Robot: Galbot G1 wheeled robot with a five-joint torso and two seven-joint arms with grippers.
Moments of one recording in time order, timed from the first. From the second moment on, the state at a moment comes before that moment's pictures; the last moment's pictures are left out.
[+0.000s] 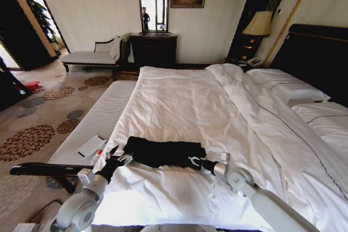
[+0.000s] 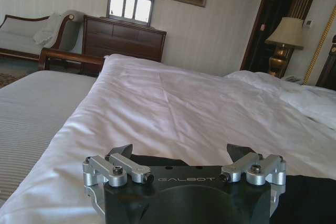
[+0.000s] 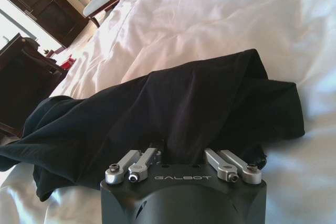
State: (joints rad) left arm 1.72 -0.87 -0.56 -2.22 -0.79 0.06 -0.14; right arm -1.22 0.78 0.15 1.86 1.29 -0.43 0.04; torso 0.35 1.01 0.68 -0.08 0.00
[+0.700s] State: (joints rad) left arm 1.72 -0.89 -0.57 -2.21 -0.80 0.06 -0.14; right arm -1.24 0.78 0.18 1.91 1.29 -0.42 0.06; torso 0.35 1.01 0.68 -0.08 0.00
